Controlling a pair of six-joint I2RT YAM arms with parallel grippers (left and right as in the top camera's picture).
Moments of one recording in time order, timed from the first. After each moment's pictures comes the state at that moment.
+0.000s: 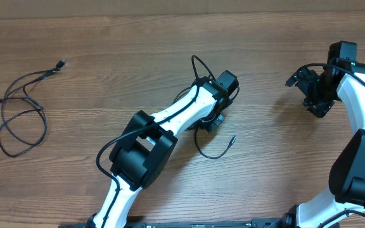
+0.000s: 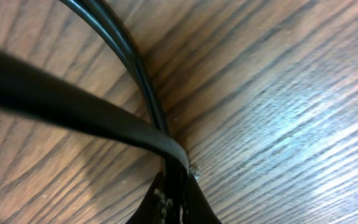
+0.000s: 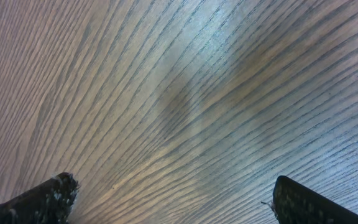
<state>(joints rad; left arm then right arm) -0.72 2.23 1.70 -0.97 -0.08 0.06 -0.24 1.82 1.38 -0.90 -0.18 0.59</state>
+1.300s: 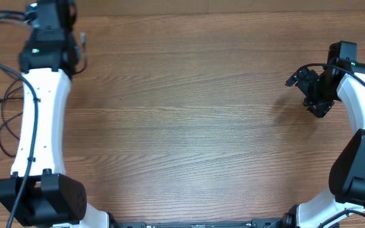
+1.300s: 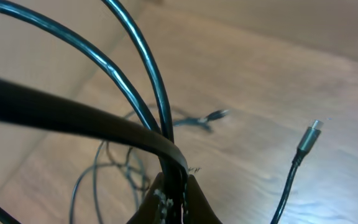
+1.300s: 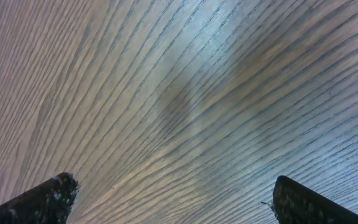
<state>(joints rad) 0.09 1.72 1.71 -0.83 -0.55 -0.22 -0.24 1.82 1.38 -0.90 -0.18 0.59</state>
